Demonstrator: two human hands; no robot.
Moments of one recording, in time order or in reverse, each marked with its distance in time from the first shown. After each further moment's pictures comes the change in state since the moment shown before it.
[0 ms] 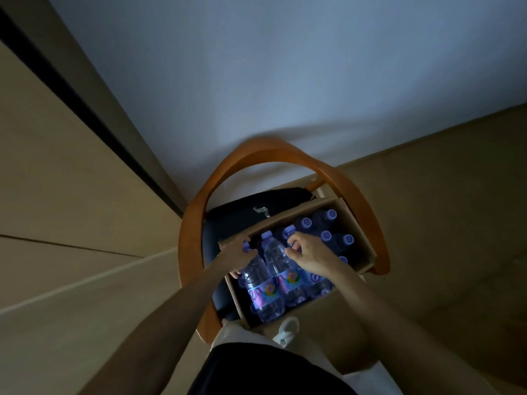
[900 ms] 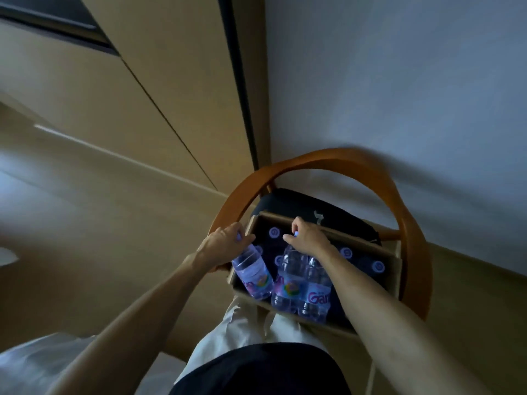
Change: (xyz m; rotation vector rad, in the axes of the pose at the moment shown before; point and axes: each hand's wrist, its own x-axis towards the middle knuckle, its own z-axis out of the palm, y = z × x) left_hand -0.098 -0.020 0.062 -0.066 0.707 -0.311; right_hand 0.093 -0.028 0.010 -0.425 -0.297 -0.474
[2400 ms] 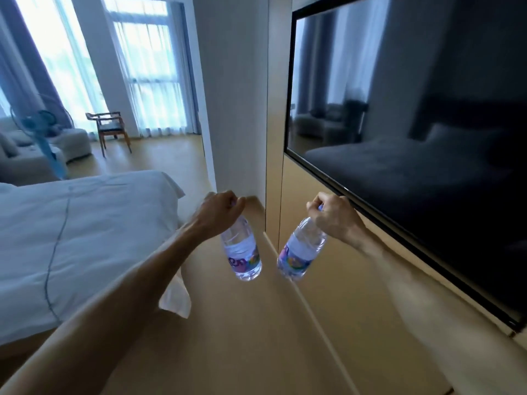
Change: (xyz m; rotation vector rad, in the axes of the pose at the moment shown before) left_hand -0.209 -0.471 -0.559 -0.015 1.196 -0.219; right_hand 0.002 -0.838 0.051 -0.150 0.350 -1.146
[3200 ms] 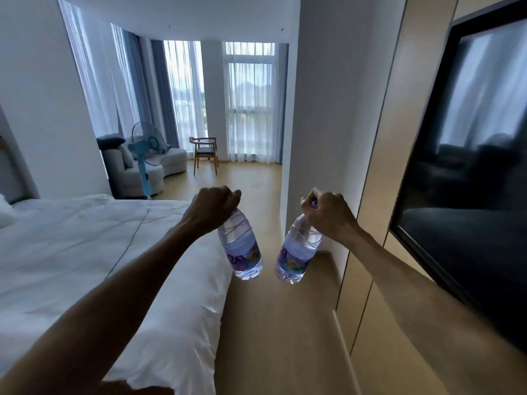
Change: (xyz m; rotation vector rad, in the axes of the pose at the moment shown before) left_hand 0.333 -0.263 -0.041 0.181 0.248 -0.256; right_hand 0.466 -0.125 0.198 0.170 -0.114 -0.411
